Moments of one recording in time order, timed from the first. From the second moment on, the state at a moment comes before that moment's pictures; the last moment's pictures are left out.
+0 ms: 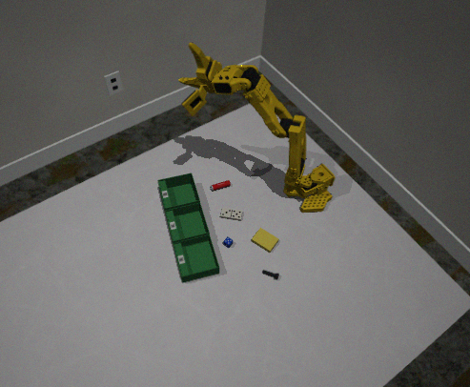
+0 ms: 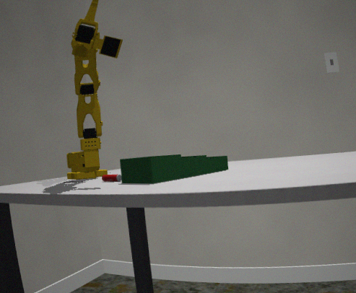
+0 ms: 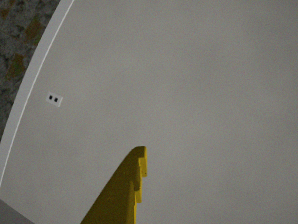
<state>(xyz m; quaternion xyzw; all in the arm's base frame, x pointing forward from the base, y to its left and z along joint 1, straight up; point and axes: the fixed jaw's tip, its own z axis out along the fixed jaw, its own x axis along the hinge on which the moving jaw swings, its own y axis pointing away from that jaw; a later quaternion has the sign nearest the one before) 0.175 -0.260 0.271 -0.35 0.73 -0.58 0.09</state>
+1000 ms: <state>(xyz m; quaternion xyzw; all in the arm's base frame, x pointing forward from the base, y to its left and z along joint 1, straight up) 0.179 -0.259 0.259 -0.35 0.75 -0.55 0.10</state>
